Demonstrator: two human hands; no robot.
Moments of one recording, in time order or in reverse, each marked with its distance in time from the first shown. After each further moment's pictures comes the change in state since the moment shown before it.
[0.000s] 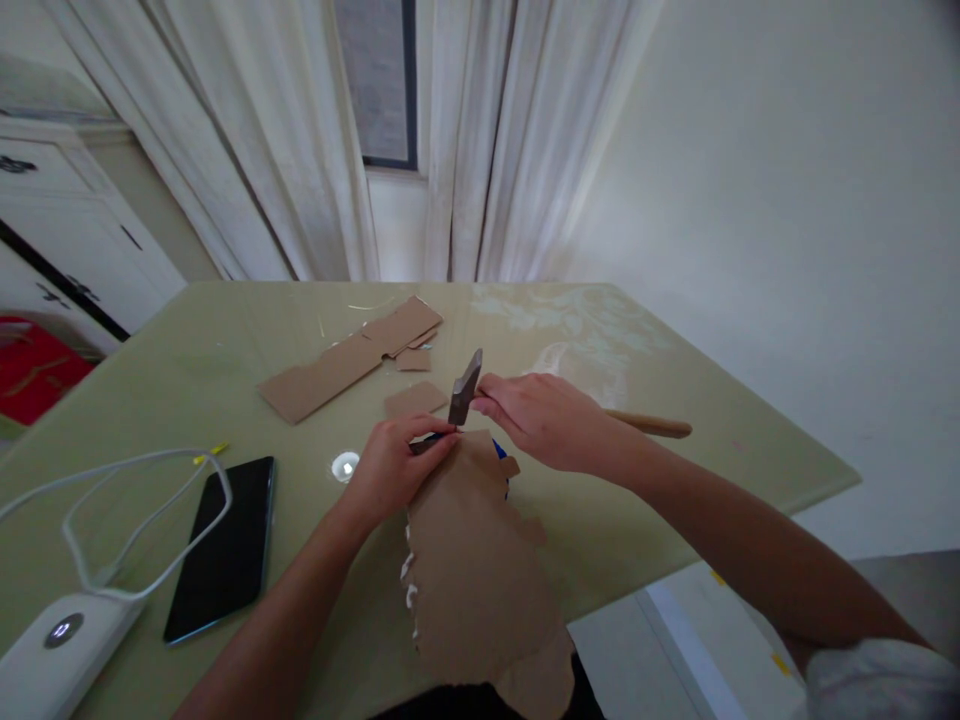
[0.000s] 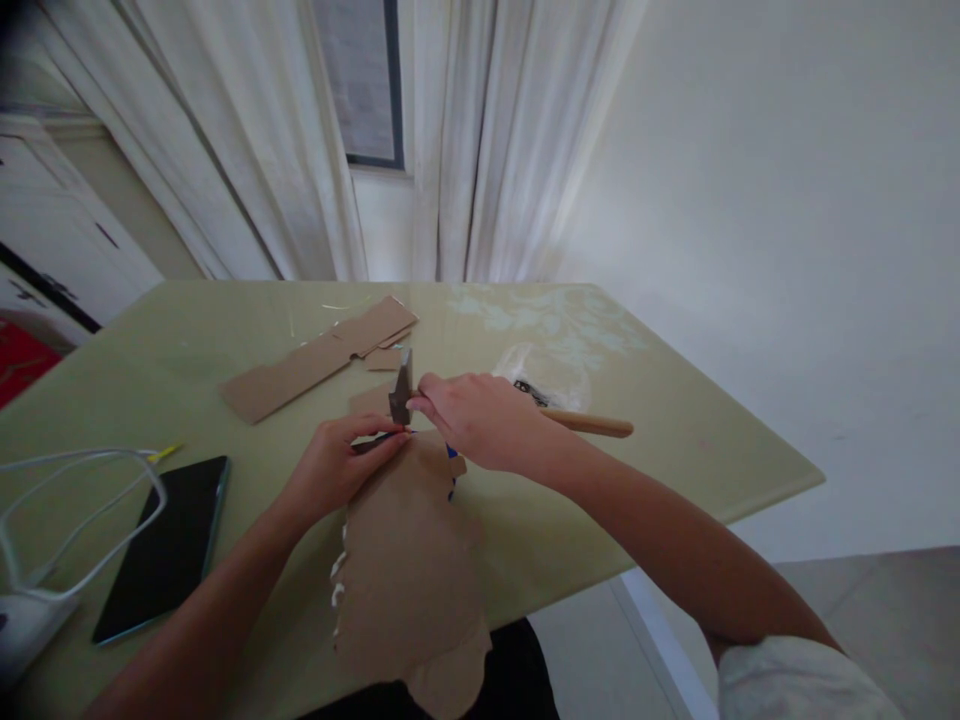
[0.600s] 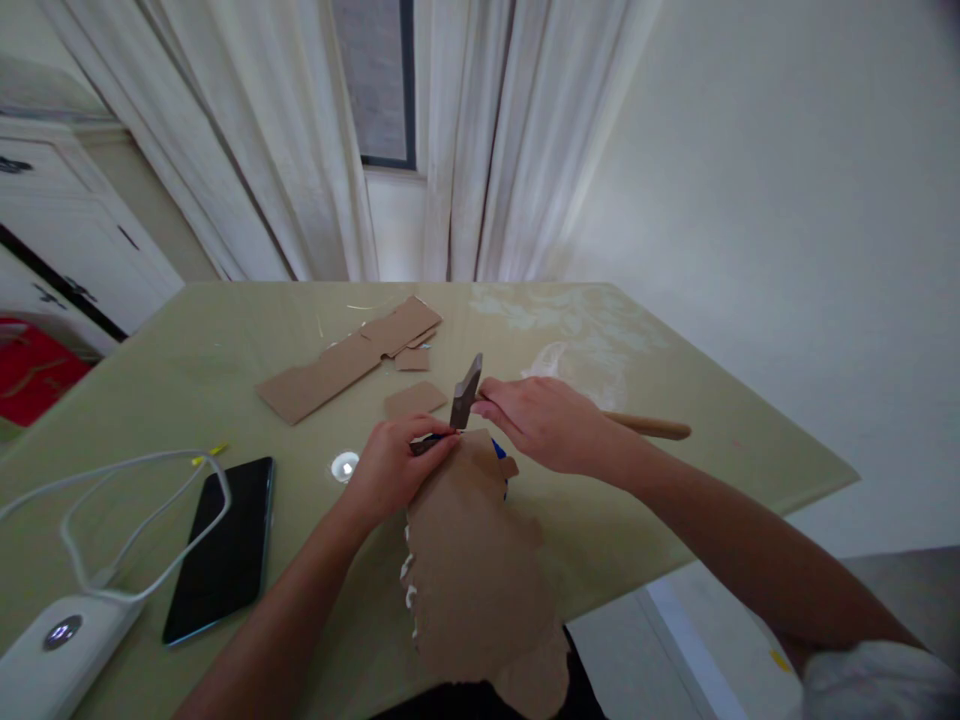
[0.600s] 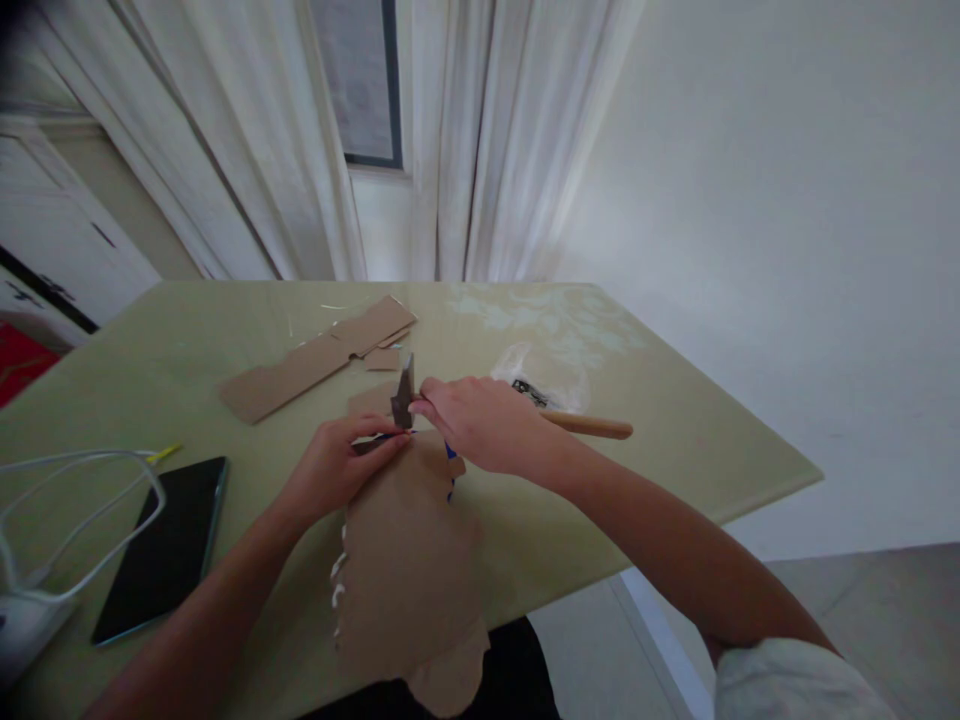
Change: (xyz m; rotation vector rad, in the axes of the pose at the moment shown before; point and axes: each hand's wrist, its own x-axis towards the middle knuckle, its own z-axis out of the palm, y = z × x) left_hand 0.000 0.001 0.001 -0.024 -0.012 -0.028; right_hand -0.003 0.005 0.008 0.008 0.027 -0.021
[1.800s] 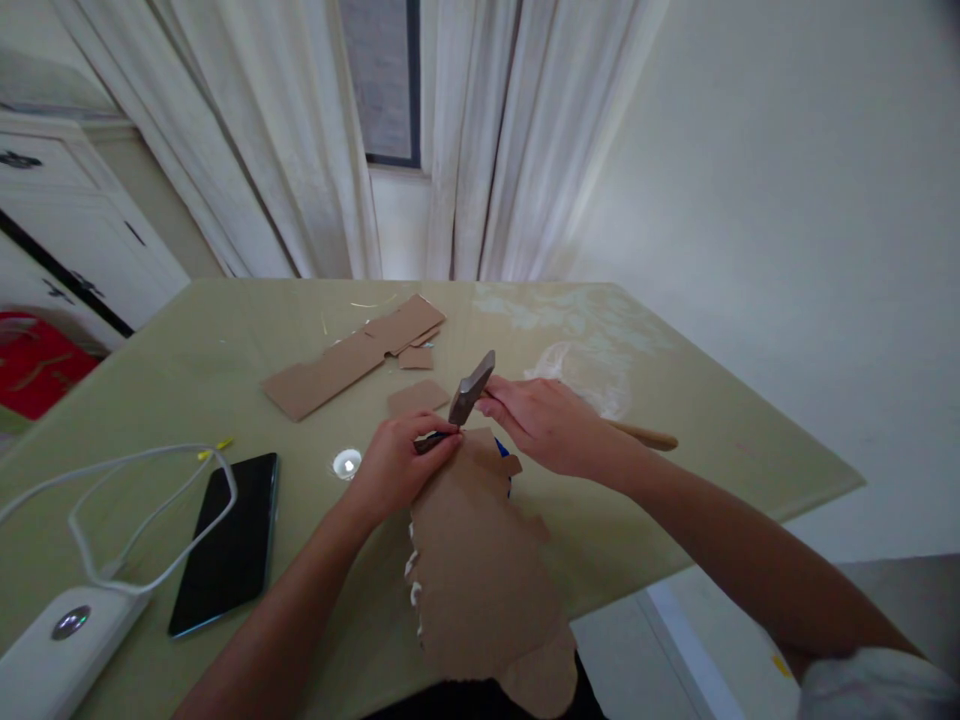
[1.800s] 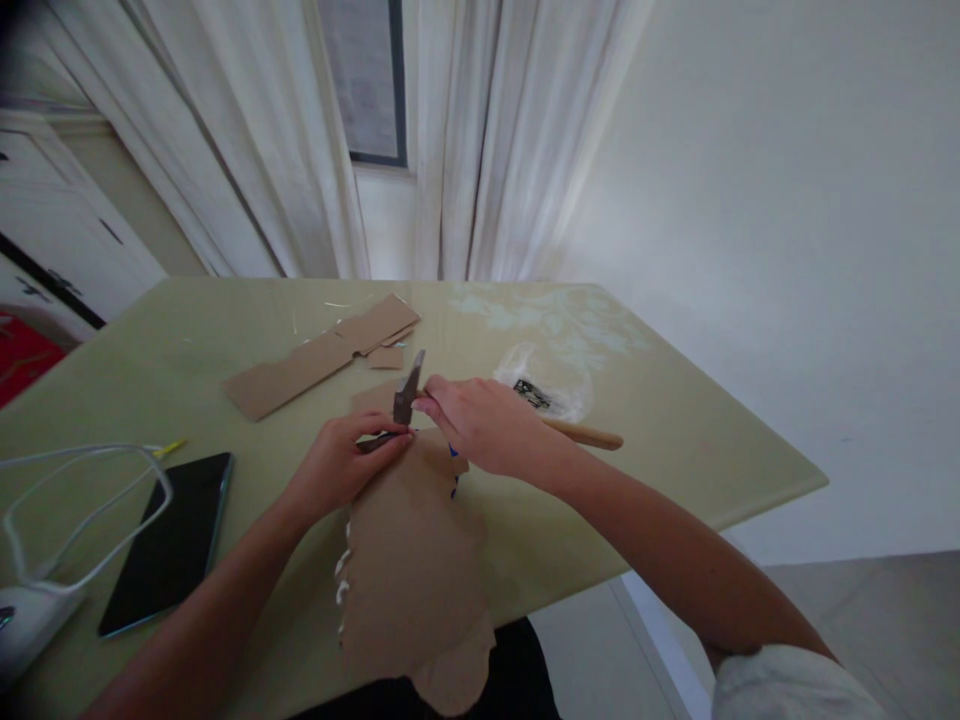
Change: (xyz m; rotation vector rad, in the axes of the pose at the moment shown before) left_hand 0.000 0.001 0.000 -0.010 -0.025 -0.022; right_hand 0.000 -0.003 0.008 0.015 -0.006 0.033
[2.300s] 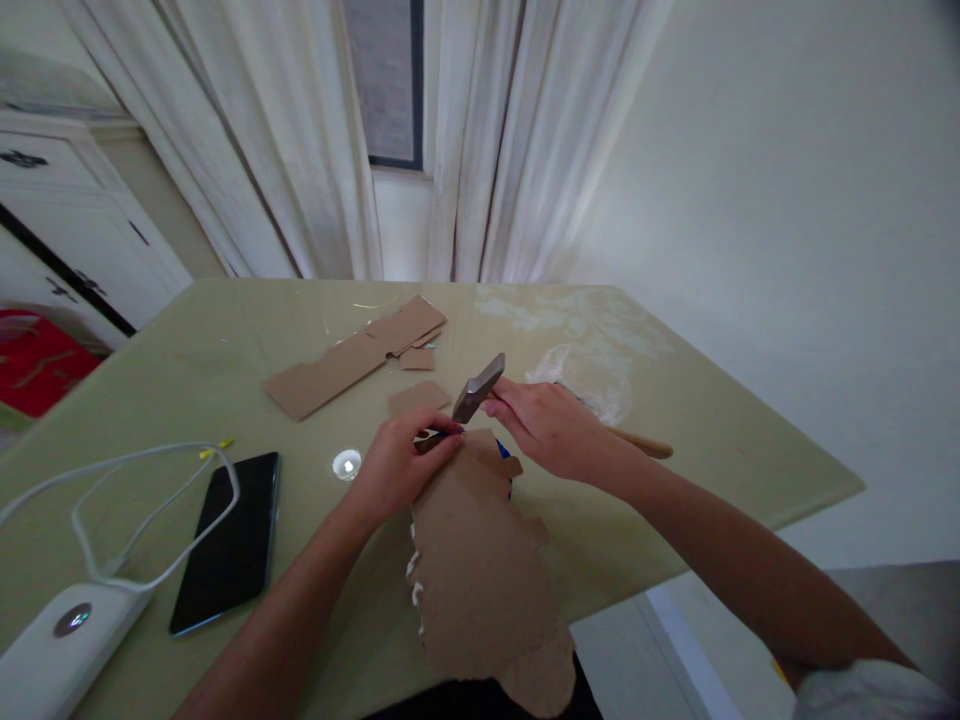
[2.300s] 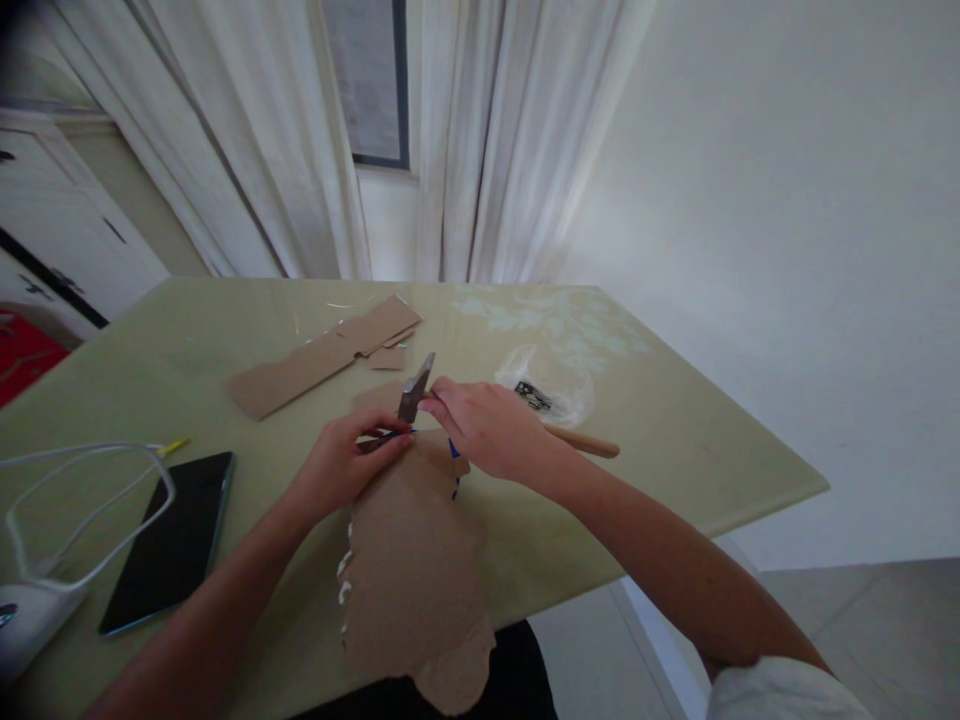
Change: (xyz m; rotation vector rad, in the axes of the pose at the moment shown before) left_hand -0.001 -0.002 0.002 -0.078 0.014 -0.057; right_hand -0.002 0.005 0.010 0.029 0.063 -0.007
